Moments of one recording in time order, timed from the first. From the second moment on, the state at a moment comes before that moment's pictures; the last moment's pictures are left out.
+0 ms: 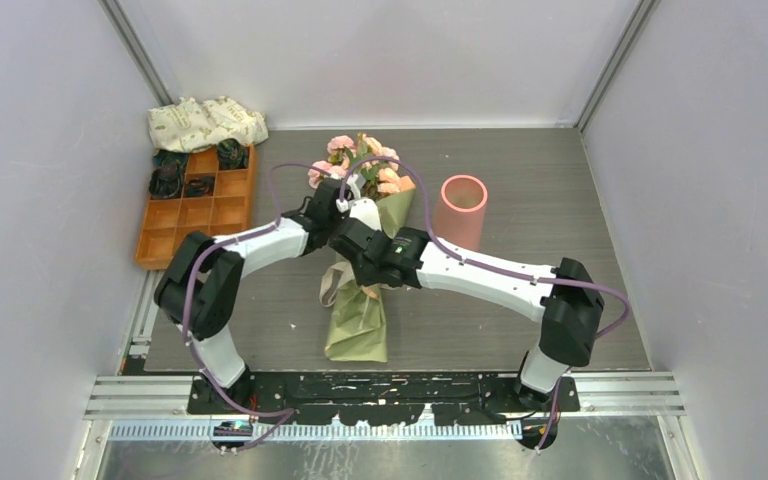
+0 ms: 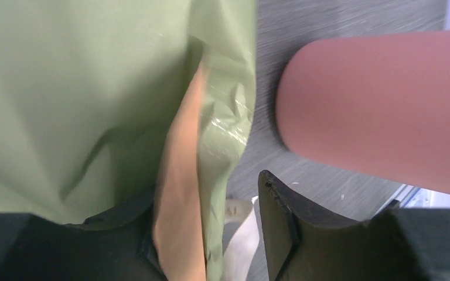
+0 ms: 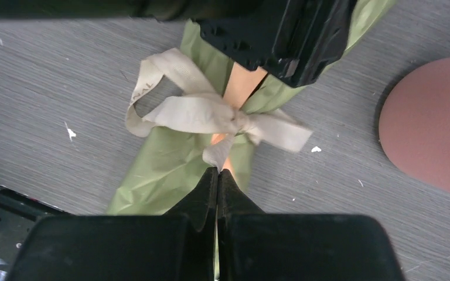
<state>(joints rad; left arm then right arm) -0.56 1.73 1.08 -0.04 0.29 -0.63 1.09 1.67 1.42 -0.74 0.39 0.62</state>
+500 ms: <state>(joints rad) -0.55 1.84 1.06 0.03 0.29 -0.66 1.08 1.58 1.48 -0.77 0.40 0.57</state>
